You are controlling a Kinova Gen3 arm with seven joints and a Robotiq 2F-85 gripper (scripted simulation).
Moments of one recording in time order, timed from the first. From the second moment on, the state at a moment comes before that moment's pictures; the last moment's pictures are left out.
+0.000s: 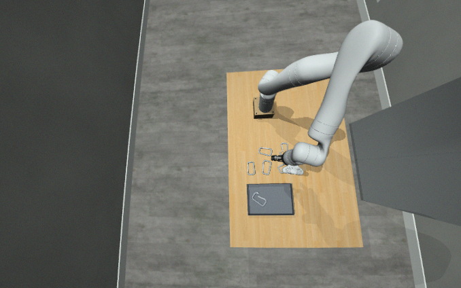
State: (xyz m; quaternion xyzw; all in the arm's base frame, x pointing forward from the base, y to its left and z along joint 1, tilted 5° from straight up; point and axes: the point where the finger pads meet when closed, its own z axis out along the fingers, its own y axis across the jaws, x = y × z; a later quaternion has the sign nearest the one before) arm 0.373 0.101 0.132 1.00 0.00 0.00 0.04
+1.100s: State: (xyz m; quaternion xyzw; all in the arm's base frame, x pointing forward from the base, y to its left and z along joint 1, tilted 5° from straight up) arm 0.322 0.151 0.037 1.00 0.00 0.00 0.03
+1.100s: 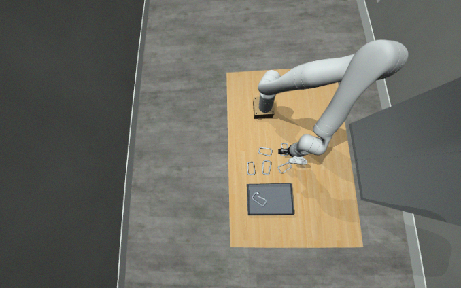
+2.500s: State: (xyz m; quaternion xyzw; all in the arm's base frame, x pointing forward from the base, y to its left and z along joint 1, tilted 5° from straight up) arm 0.314 0.148 -0.055 1.00 0.00 0.00 0.04
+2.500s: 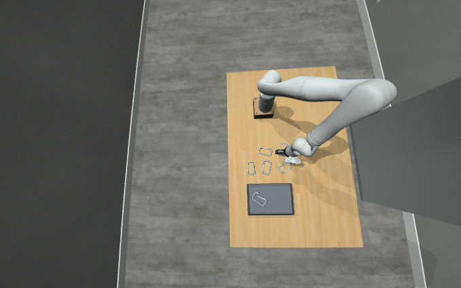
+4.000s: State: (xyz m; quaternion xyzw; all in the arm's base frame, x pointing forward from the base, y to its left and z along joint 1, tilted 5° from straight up) arm 0.314 0.147 -0.085 1.00 0.01 -0.01 0.04
